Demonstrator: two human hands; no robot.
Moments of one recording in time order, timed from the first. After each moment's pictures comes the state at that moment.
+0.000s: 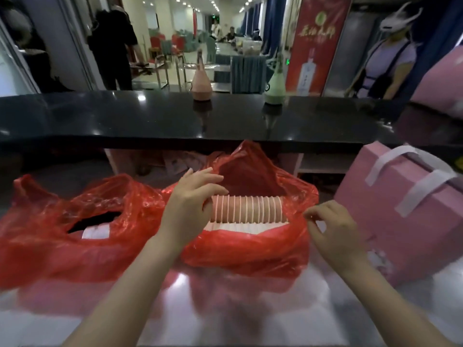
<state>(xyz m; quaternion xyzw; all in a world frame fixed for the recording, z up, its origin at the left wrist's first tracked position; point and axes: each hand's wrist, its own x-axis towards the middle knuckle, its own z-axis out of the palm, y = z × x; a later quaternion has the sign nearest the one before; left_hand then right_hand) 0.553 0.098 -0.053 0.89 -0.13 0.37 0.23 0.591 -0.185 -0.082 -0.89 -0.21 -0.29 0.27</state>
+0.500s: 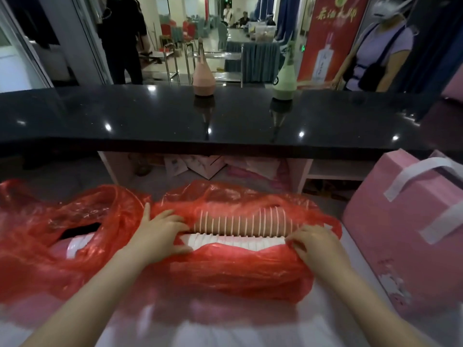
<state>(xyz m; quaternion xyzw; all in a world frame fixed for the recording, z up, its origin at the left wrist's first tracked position) 0.591 0.168 -0.121 1.00 0.00 -0.06 -0.03 0.659 -0.184 -0.130 -0.95 -0.26 -0.04 0.14</state>
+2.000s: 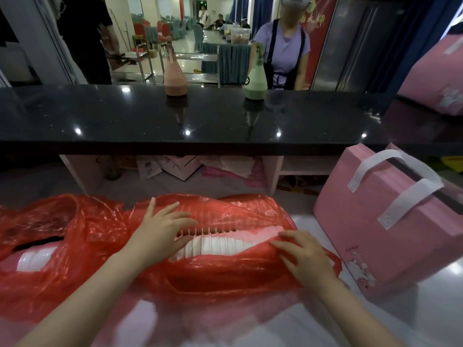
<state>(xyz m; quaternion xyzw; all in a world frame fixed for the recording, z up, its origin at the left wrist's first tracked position) 0.605 0.114 -0.116 0.99 -0.10 0.06 0.02 0.645 -0.228 -0.175 -0.91 -0.30 -0.22 0.21</state>
